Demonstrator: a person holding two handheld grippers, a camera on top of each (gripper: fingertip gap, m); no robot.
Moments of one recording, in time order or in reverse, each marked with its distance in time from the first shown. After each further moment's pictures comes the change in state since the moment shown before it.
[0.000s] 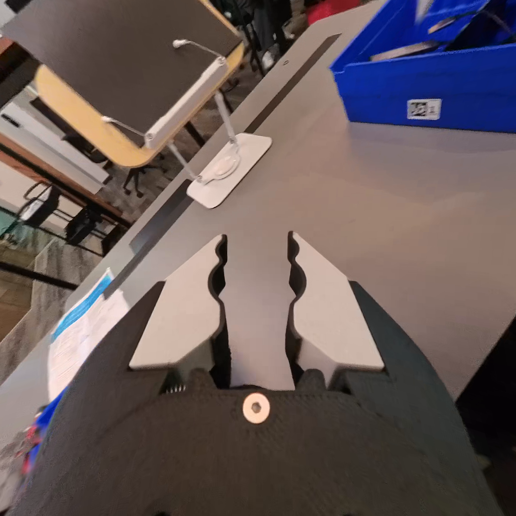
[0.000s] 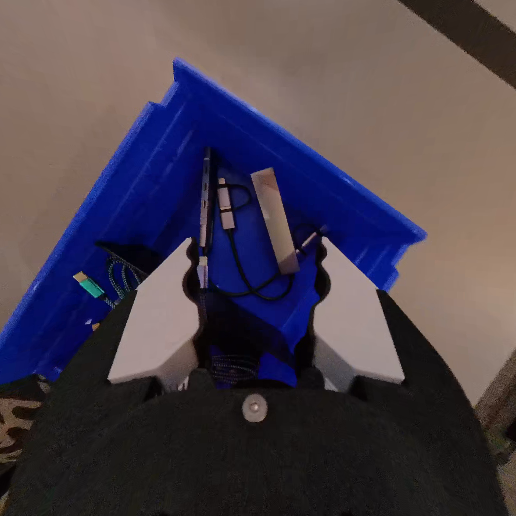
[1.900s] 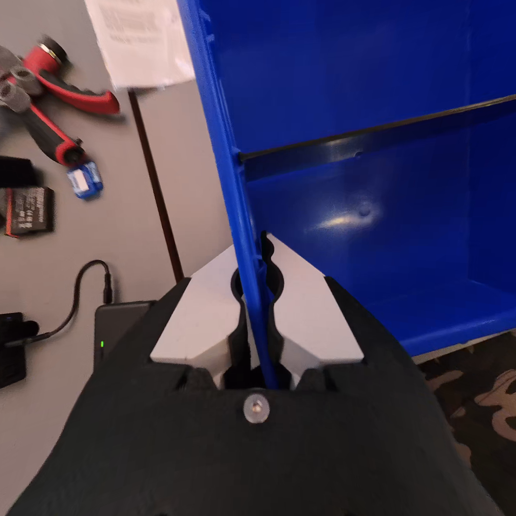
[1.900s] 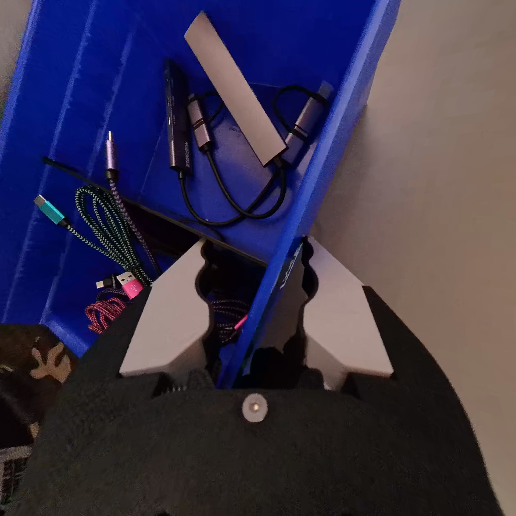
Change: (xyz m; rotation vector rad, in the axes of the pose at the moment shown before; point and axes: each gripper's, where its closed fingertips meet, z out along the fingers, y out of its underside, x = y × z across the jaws) left arm -0.211 0.296 -0.131 -0.484 -0.051 -0.710; right arm -0.239 -0.031 0.085 0.087 -0.371 0.128
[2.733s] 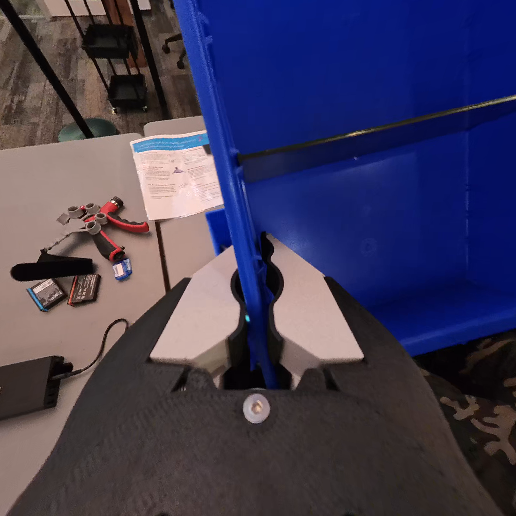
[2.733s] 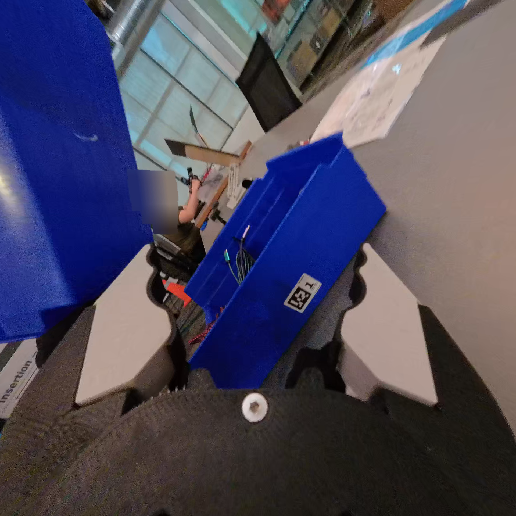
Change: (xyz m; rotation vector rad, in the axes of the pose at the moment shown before) left arm 0.055 -0.100 -0.132 0.350 0.036 0.017; right arm -0.267 -0.131 0.095 0.563 -0.570 0.278
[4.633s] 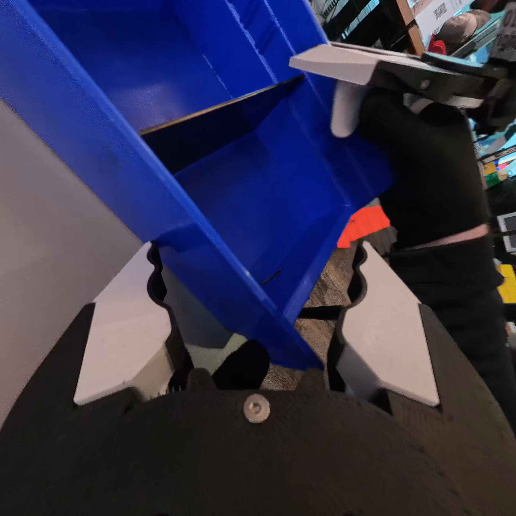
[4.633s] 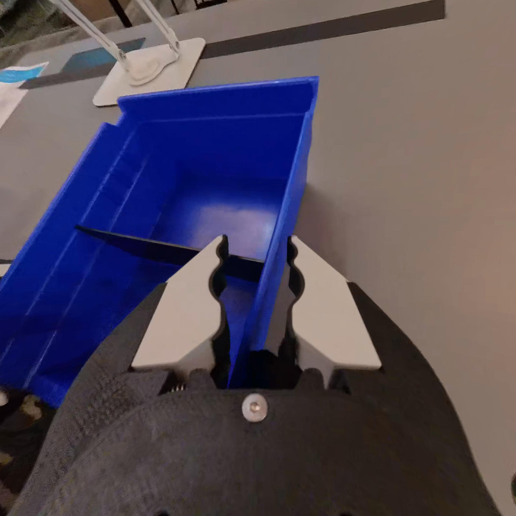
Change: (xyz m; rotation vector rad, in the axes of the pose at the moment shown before) left arm 0.650 0.122 0.269 -0.425 0.791 -0.164; right arm 0.216 -0.141 -0.553 -0.011 0.883 -0.308
